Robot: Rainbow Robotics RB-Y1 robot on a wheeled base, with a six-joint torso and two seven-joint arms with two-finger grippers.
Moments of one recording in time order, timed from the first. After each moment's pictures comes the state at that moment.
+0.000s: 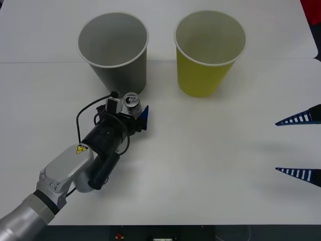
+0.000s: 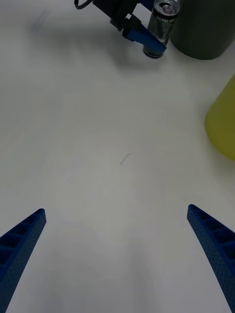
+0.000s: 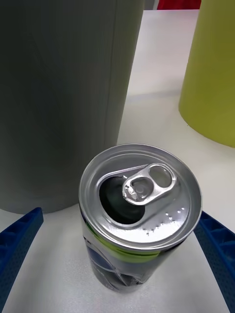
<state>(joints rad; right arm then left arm) 0.26 -1.13 -0.26 -2.01 1.31 -1.13 -0.09 -0.26 0.41 -0.55 -1.42 -1.04 0.18 -0.05</state>
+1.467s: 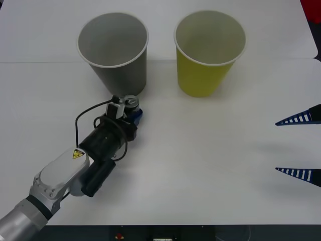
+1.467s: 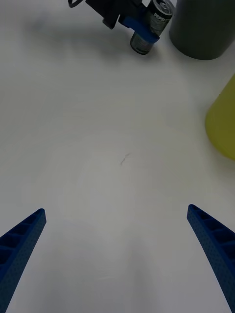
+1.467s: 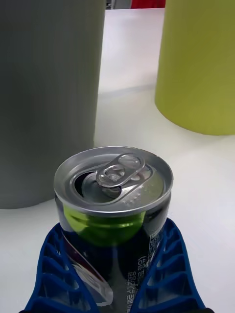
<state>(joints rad) 0.26 -1.13 -0.26 -2.01 1.31 -1.13 -0.09 -0.22 0.46 -0.56 -1.46 -1.12 0.08 0.01</state>
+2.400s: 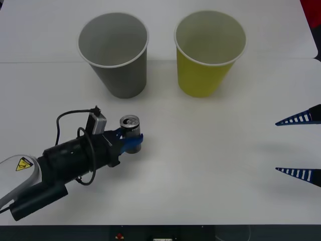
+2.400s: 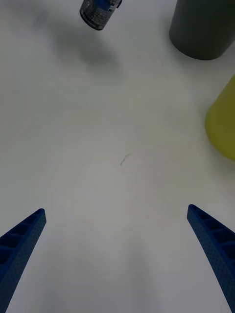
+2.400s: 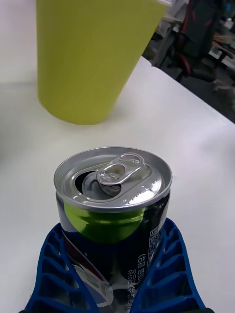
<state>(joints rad) 0.26 -1.13 -0.26 -2.01 1.31 -1.13 -0.09 -0.07 0.84 -0.53 -1.85 -1.13 -0.35 0.39</state>
